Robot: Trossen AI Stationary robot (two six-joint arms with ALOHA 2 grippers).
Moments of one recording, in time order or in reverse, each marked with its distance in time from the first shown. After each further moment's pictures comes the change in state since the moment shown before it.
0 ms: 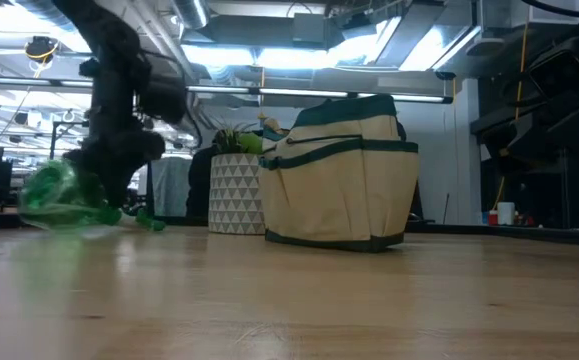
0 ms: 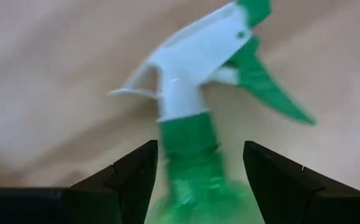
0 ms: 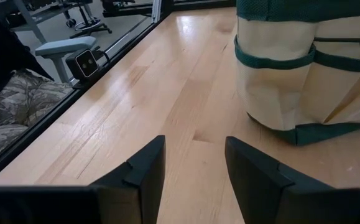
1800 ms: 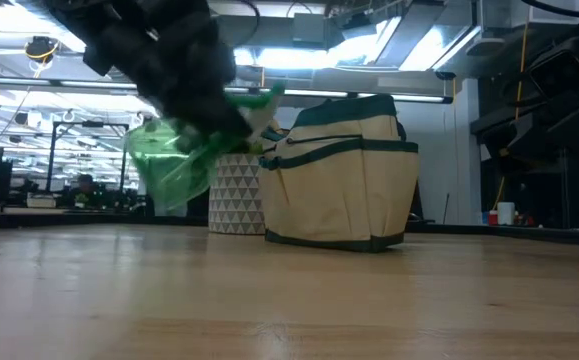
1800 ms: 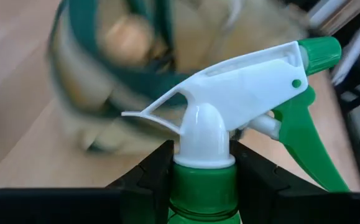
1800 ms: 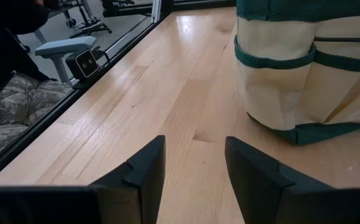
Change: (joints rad) left arm -0.585 0.000 -0.076 1.020 -0.013 -0.036; right arm 0.000 0.000 0.000 0.000 0.000 0.000
